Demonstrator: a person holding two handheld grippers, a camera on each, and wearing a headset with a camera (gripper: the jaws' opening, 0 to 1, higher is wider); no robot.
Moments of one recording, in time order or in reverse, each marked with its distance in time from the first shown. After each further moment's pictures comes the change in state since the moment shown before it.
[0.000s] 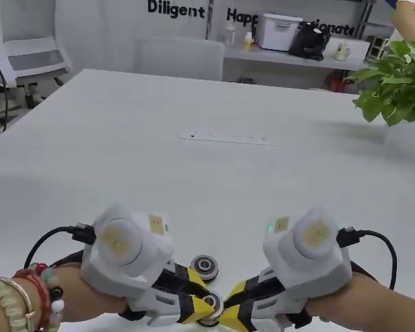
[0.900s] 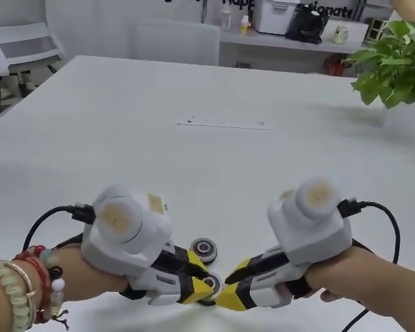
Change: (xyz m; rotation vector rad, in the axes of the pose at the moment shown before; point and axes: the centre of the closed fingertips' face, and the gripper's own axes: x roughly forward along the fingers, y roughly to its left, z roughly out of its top) left arm 0.000 0.001 0.001 -0.013 0.004 -0.009; right arm -0.002 0.003 0.006 0.211 -0.037 0.047
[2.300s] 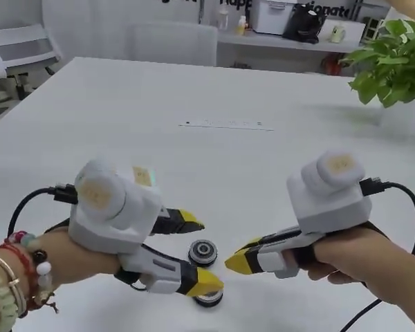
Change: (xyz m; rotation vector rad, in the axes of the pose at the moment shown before) left arm -0.017 0.015 0.031 0.002 -0.107 0.048; right arm -0.028 -0.023 0.027 0.203 -0.109 -0.095
